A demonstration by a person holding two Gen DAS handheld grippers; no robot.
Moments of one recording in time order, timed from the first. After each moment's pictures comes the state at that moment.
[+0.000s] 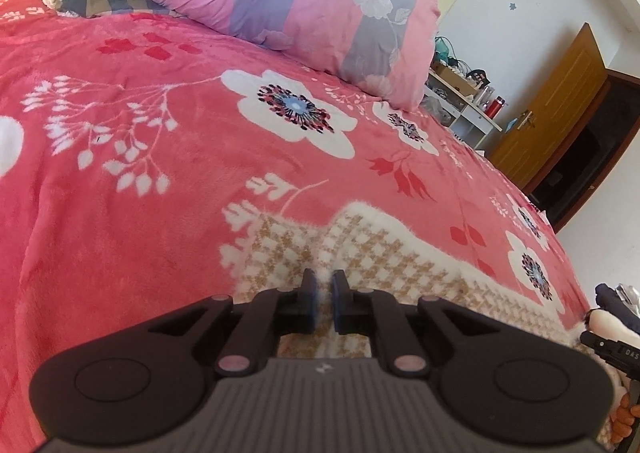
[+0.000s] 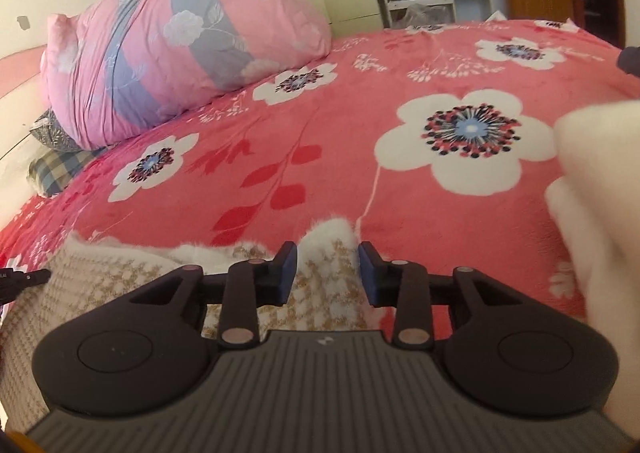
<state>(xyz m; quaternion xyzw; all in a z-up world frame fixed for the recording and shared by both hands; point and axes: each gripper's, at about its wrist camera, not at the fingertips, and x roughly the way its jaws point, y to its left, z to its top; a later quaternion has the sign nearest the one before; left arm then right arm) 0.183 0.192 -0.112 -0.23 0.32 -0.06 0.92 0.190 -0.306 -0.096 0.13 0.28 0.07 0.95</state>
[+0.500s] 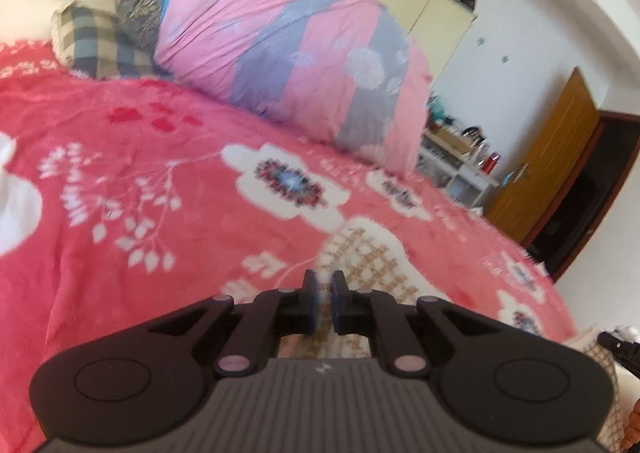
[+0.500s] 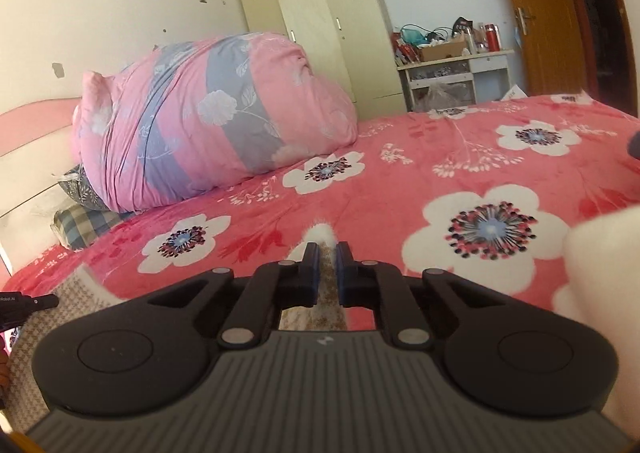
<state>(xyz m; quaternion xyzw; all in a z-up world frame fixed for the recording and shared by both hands) 0.178 0.195 -0.088 -0.22 0.25 -0.02 0.94 0.196 -0.300 -0.058 0.13 0.18 0.09 0.97</state>
